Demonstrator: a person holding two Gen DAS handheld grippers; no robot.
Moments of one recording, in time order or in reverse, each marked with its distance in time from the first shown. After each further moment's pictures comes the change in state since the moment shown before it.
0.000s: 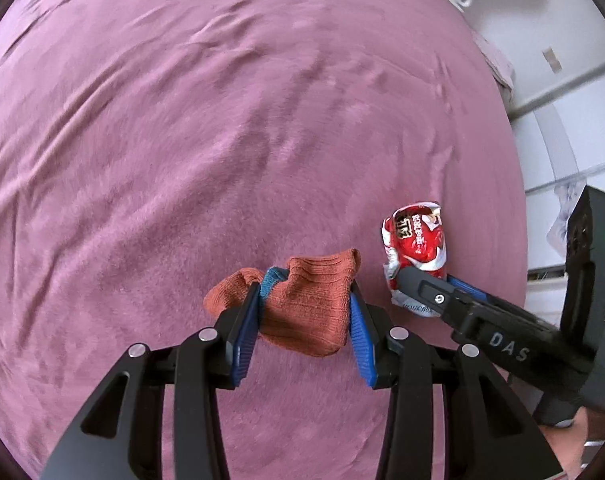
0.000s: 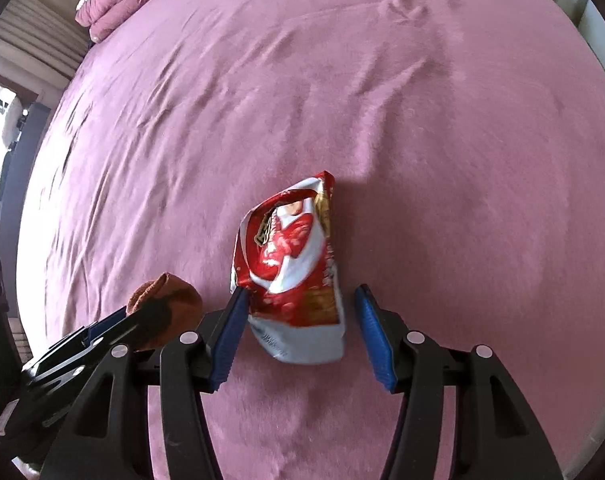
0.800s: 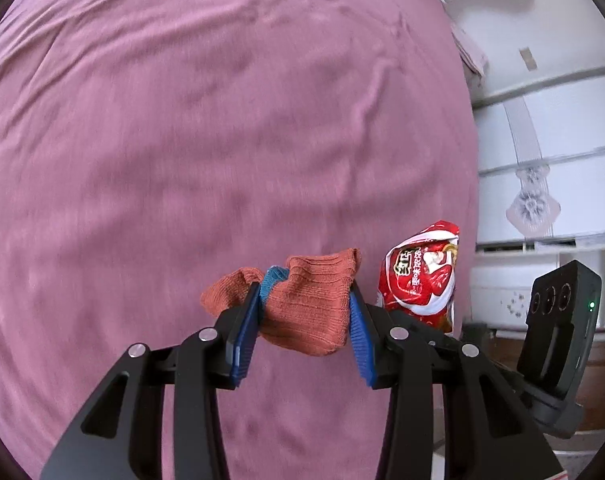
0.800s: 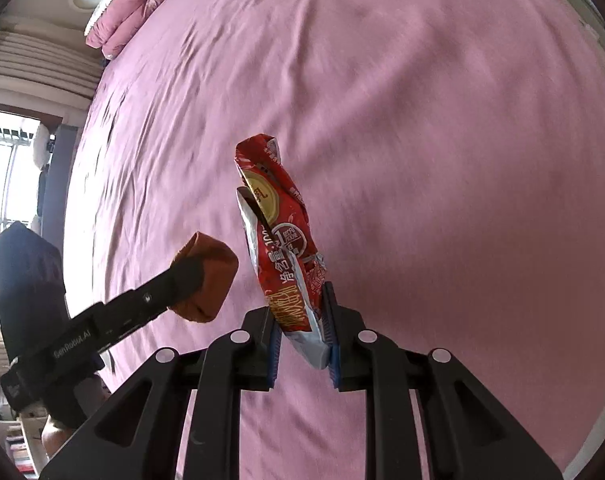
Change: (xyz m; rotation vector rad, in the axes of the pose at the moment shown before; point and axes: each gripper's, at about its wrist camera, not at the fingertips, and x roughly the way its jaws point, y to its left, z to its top) left arm -0.044 -0.012 -0.160 -0.040 0.092 -0.146; right arm -0.078 -0.052 -0.197 0.162 0.038 0.187
